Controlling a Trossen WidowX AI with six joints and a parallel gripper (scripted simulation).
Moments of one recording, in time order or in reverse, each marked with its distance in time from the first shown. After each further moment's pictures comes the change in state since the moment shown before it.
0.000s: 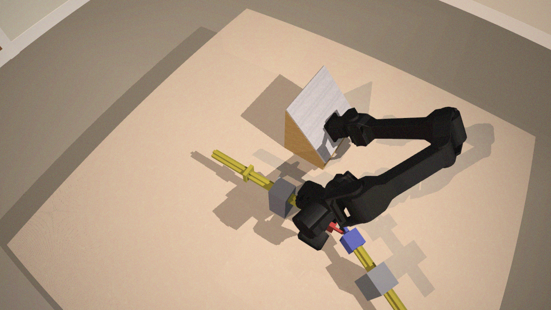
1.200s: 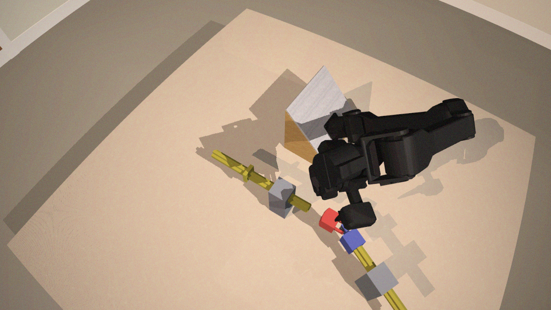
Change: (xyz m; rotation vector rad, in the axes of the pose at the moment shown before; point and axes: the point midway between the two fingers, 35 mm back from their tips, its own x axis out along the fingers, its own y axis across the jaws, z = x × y) arm -0.141 -0.004 0.005 -0.786 -0.196 0.156
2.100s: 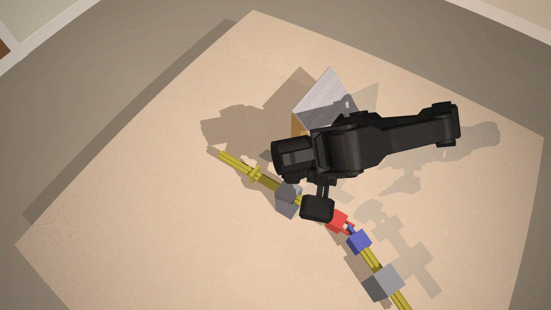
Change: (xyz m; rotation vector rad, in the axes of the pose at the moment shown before) arm 0.023 -0.033 0.040 0.397 0.151 -0.026
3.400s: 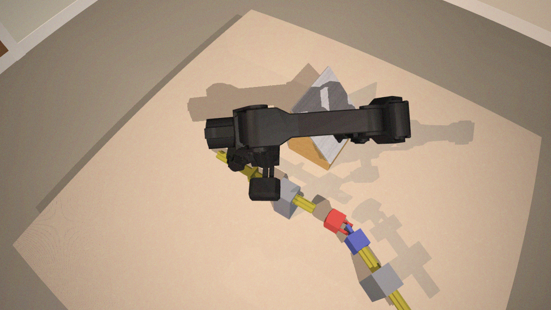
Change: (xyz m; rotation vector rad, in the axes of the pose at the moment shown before) arm 0.026 -0.035 0.107 -0.158 0.119 -0.029
